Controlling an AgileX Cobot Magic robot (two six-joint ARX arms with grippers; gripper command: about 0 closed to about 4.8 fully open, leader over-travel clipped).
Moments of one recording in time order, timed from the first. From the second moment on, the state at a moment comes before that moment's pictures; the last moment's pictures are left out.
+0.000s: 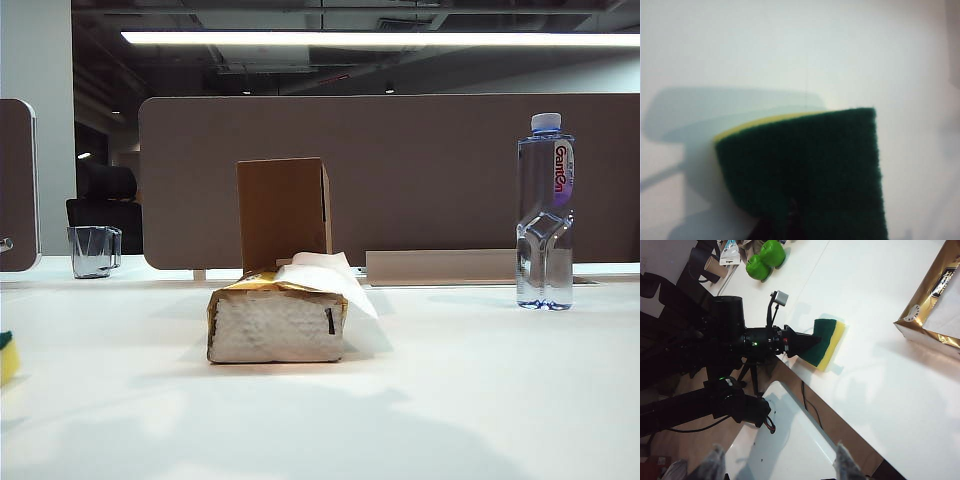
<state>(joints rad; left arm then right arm) 0.04 0.87 0.26 -0.33 0.38 -0.17 0.51 0.91 0.95 -0.61 -0.72 0.47</state>
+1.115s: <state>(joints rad) -0.59 1.17 0.28 0.10 0.23 -0.55 0.51 0.91 0.95 -0.61 -0.72 0.47</state>
